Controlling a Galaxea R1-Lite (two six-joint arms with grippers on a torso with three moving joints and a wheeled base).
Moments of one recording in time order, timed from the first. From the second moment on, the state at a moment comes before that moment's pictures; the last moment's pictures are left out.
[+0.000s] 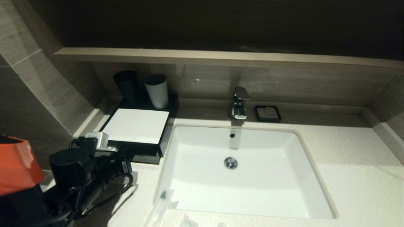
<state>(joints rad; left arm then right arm) -0.26 1.92 -0.22 -1.52 0.17 -0.10 0.00 0.00 0.00 0.01 -0.01 0.00</state>
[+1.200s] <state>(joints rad) -0.26 1.88 -0.16 -1.52 0.16 -0.04 0.00 0.00 0.00 0.01 -0.01 0.00</state>
